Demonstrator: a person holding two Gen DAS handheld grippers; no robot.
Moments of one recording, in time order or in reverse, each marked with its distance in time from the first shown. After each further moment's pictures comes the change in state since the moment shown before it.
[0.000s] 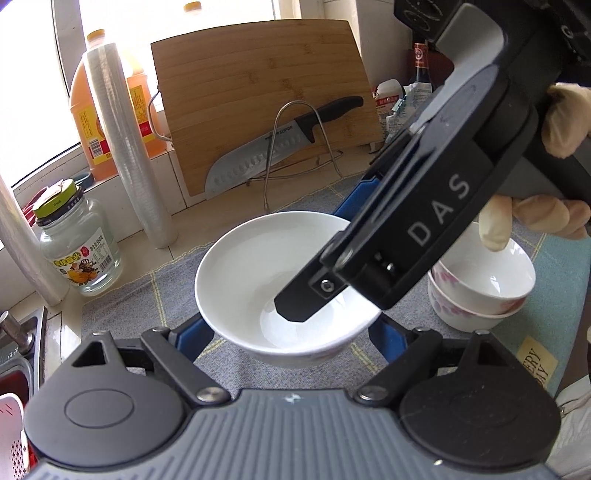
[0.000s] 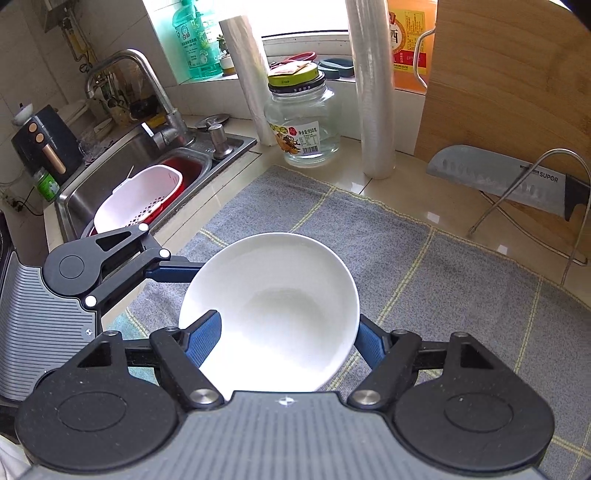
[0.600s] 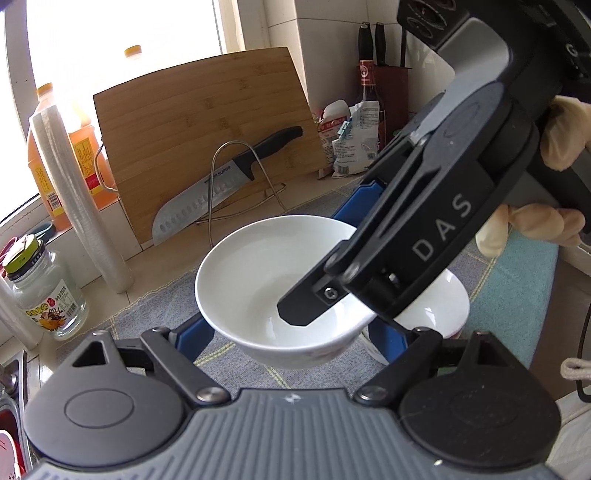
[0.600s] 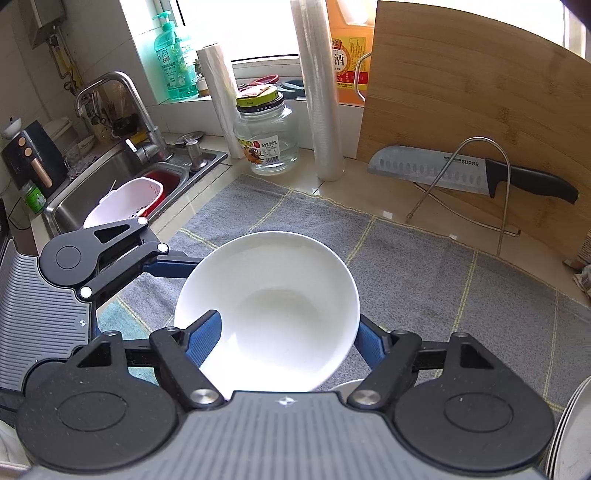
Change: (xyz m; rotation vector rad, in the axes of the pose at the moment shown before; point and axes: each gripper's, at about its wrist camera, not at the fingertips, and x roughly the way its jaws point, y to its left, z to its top) left arm -0.010 -0.051 0.029 0.078 -0.058 -0.068; right arm -0.067 -0.016 -0.040 0.035 -0.064 -0.089
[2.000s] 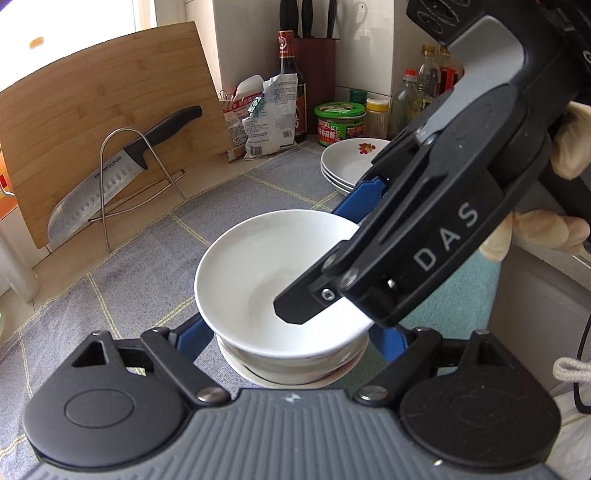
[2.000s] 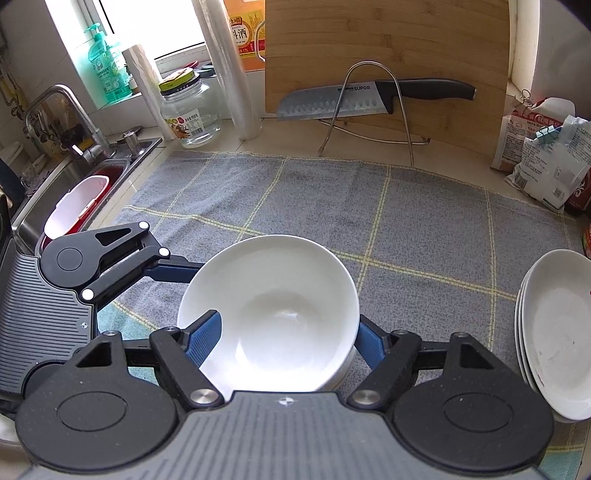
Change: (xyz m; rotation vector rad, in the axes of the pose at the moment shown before) left arm 0.042 -0.064 0.013 0.048 0.068 -0.187; right arm -0.030 -0.053 -0.071 0.173 0.039 -0.105
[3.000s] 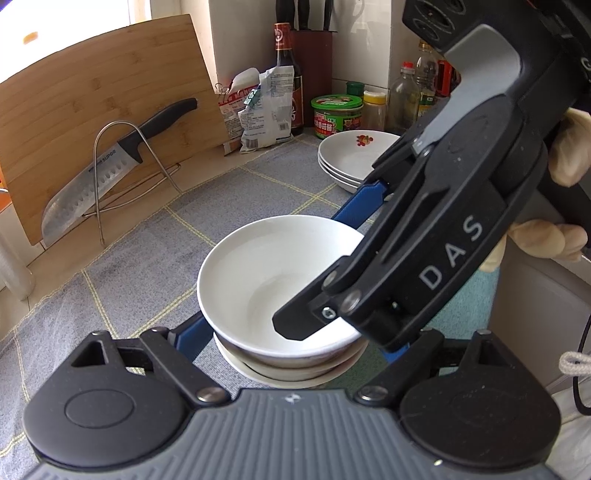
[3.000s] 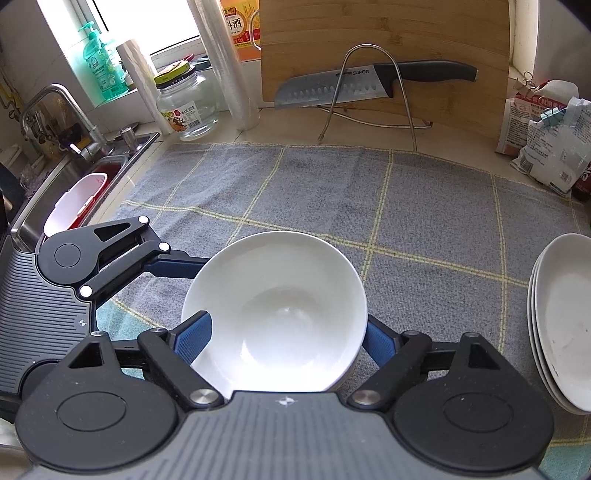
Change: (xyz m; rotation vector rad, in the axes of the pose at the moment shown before) left arm 0.007 0.001 -0.001 0.009 0.016 -0.010; right arm 0.012 -0.002 -0.004 0.023 0.023 0.014
